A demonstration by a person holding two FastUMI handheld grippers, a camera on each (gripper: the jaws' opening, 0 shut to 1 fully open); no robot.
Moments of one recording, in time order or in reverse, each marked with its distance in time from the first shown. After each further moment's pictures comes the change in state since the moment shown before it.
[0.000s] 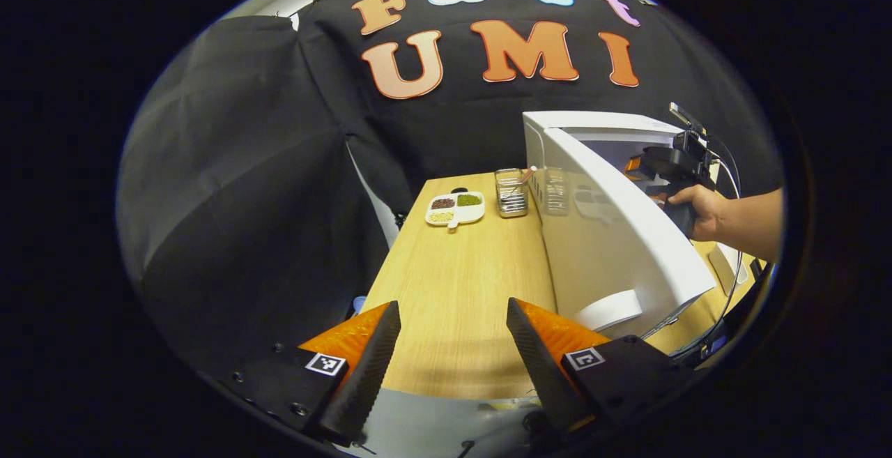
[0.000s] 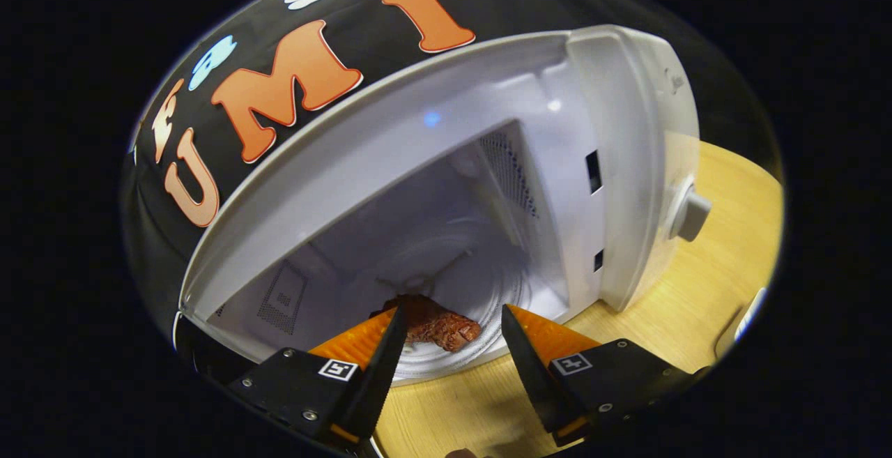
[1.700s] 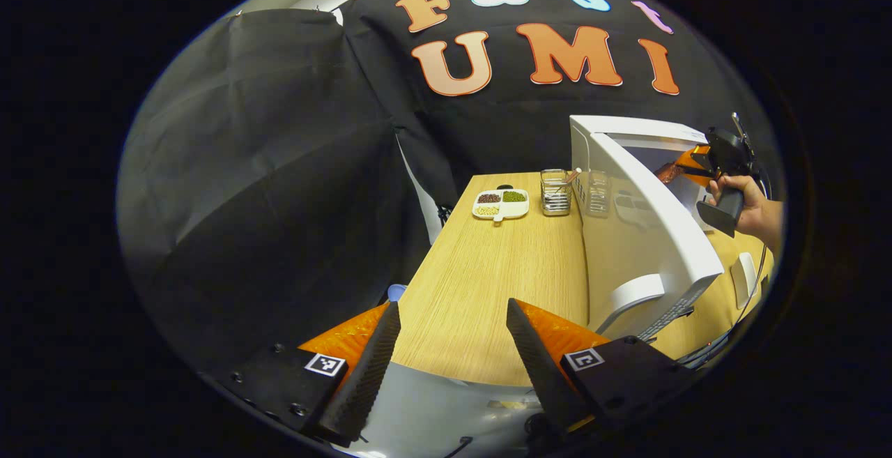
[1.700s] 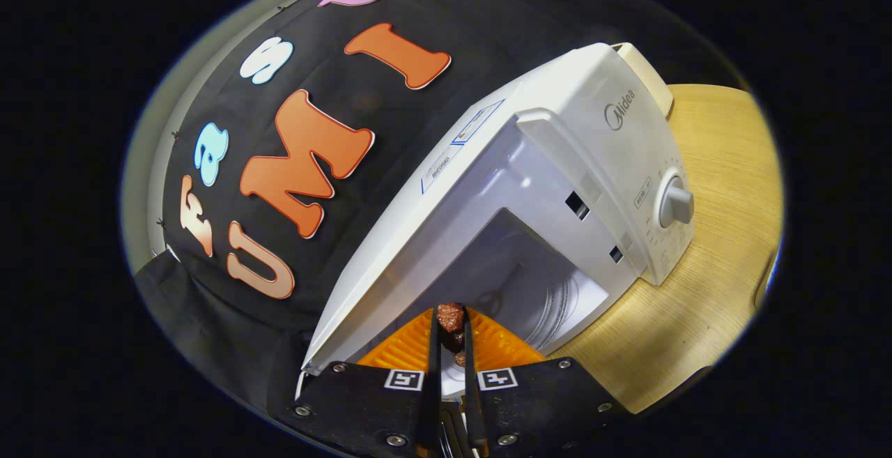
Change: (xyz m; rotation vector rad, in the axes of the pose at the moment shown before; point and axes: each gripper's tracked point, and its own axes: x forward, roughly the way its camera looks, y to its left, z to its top) left arm -0.043 0.054 -0.018 -0.047 0.035 0.235; right arm -0.025 0.035 0.033 0.363 -0.013 0.192
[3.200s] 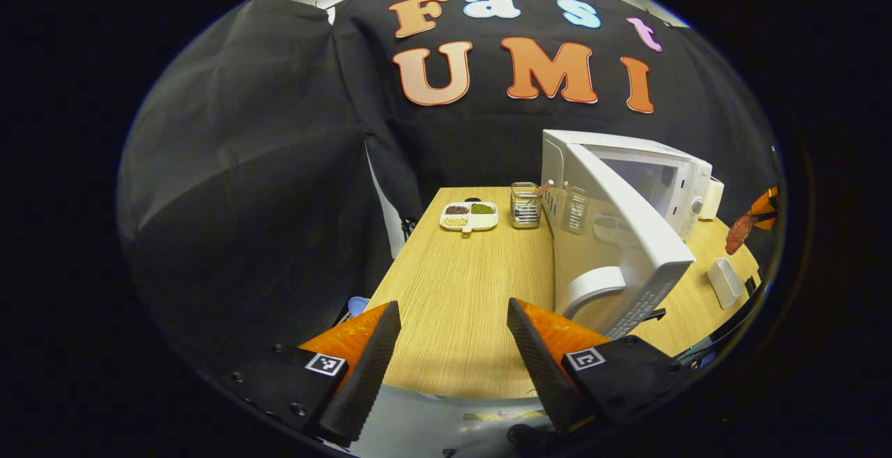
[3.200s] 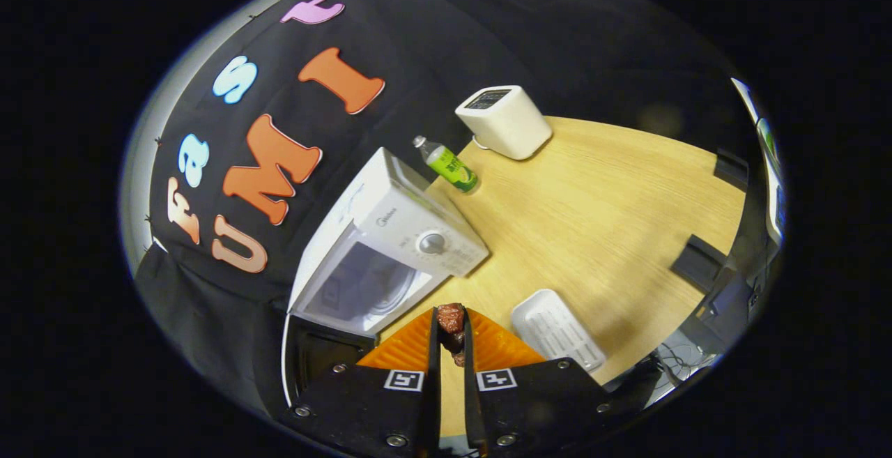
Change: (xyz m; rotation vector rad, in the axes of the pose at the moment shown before) left arm 0.032 -0.026 -0.007 -0.074 -0.095 -0.201; right arm -0.220 -0.114 0.092 -0.031 0.181 -0.117
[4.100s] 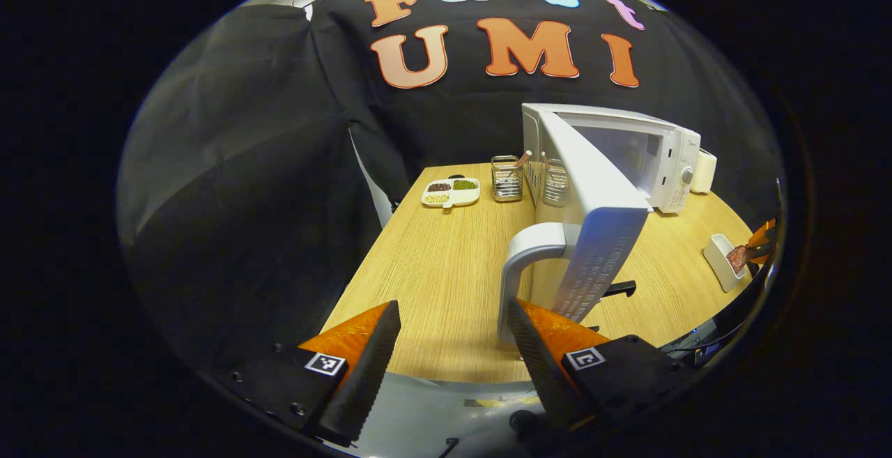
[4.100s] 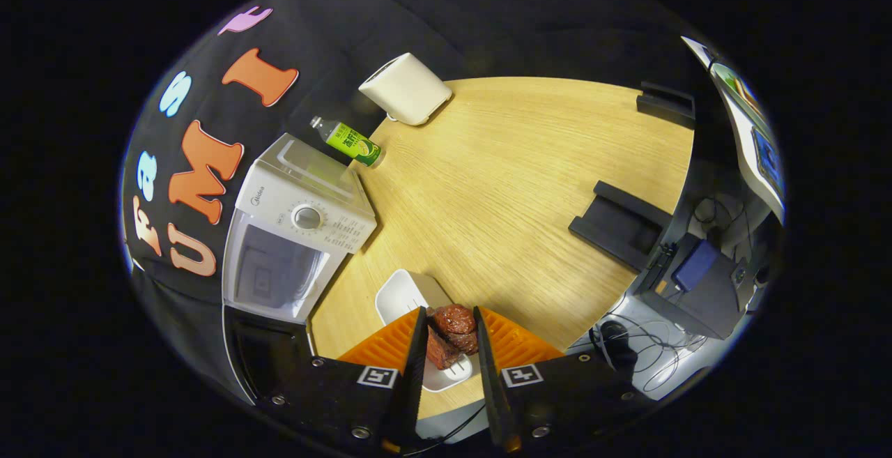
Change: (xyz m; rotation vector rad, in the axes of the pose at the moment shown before) left arm -0.012 -0.035 -0.031 0.070 0.077 0.012; right arm -0.008 -0.171 -0.040 0.129 0.086 -0.193
